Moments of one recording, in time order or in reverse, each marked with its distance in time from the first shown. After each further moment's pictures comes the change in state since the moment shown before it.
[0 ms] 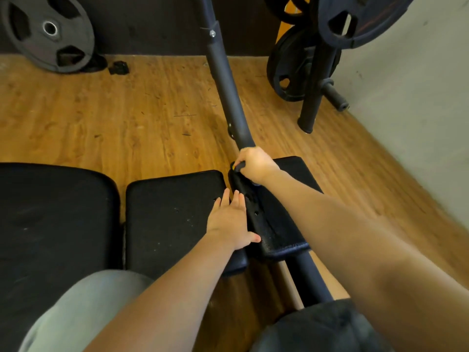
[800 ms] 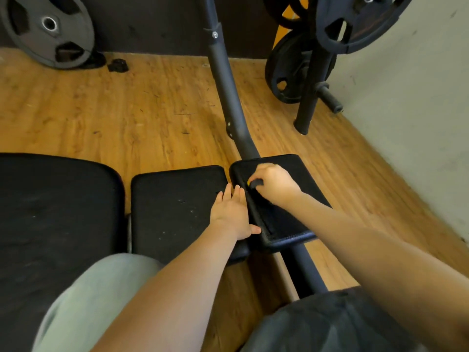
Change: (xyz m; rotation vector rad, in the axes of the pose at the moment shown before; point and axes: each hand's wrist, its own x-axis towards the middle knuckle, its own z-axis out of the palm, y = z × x) left_hand -0.007 0.001 -0.002 0.016 0.002 0.008; right_hand -0.082 0.003 0.000 -0.100 0.097 -0.076
